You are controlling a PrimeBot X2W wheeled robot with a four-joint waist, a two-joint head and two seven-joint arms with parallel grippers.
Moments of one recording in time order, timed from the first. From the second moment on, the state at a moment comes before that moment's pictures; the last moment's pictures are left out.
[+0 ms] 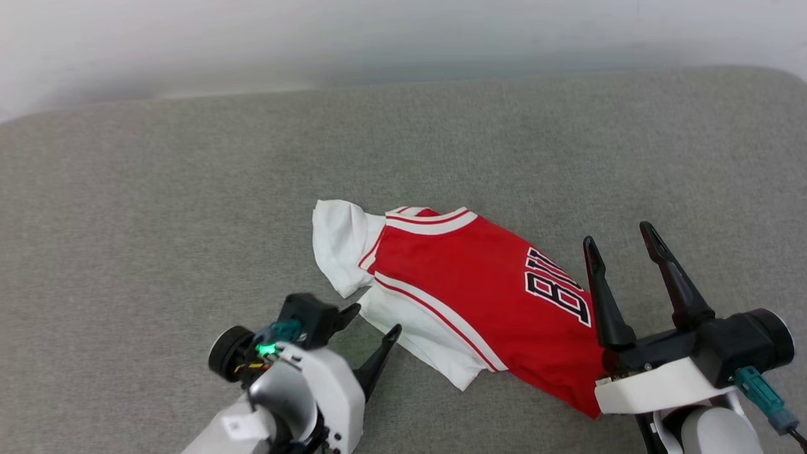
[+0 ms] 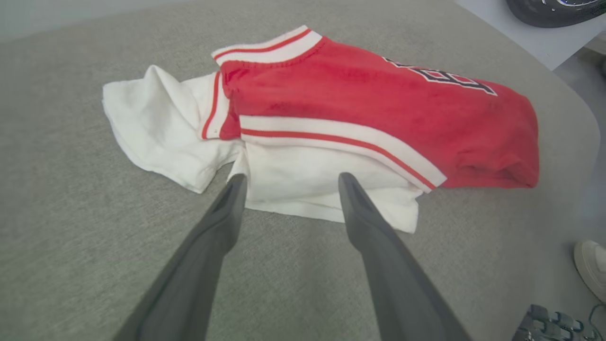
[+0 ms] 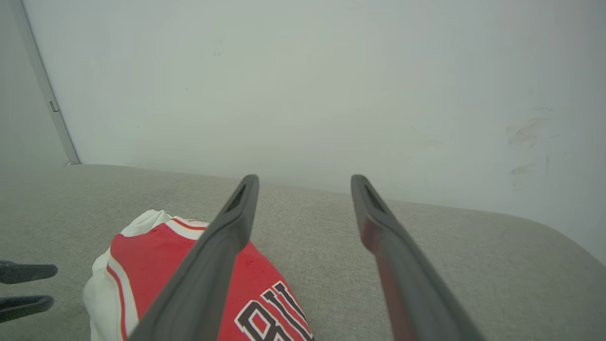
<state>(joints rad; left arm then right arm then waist) -0.25 0.39 -0.61 0.04 -0.54 -0.02 0.16 -0.09 -0.05 0.09 -0.03 0.03 0.13 -0.26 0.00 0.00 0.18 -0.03</state>
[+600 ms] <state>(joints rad) -0.42 0.34 -0.69 0.27 -0.52 -0.04 0.33 -0.13 -0.05 0.09 -0.03 0.03 0.13 -0.26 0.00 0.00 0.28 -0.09</state>
